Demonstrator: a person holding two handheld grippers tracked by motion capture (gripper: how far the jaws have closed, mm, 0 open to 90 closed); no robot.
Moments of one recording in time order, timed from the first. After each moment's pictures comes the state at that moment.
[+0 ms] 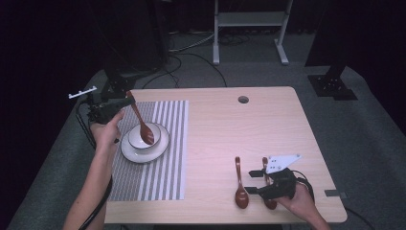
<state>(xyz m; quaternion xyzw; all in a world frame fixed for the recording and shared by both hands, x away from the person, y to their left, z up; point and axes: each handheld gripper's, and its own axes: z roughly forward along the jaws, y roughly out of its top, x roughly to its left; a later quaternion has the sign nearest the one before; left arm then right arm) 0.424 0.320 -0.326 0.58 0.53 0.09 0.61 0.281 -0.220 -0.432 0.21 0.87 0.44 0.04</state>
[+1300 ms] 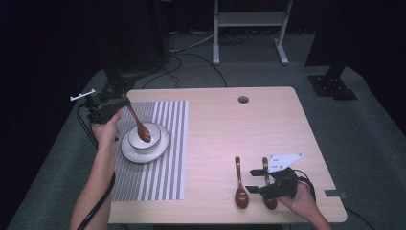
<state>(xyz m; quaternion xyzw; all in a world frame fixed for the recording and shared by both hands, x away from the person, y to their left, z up) 0.447 0.339 -0.359 0.54 0.59 0.10 0.59 0.281 -0.223 -0.428 0.21 0.87 0.44 0.04</state>
